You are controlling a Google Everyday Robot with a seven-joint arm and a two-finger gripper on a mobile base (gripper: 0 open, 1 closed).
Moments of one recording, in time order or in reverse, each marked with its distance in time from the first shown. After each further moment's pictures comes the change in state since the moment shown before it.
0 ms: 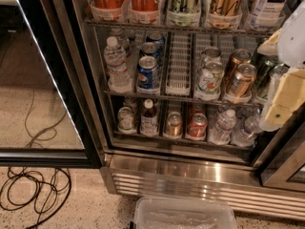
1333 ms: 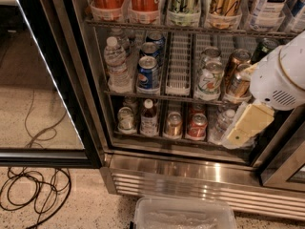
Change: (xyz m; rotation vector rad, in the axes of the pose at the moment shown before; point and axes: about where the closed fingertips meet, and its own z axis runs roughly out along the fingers) arm -0.020 0.018 0.062 0.052 -0.157 0.150
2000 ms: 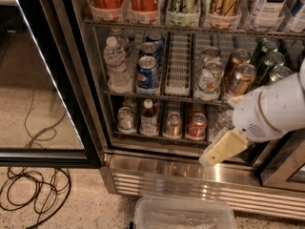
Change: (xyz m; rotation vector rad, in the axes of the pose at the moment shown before) arm 0.006 0.030 0.066 -0.033 -0.115 0.149
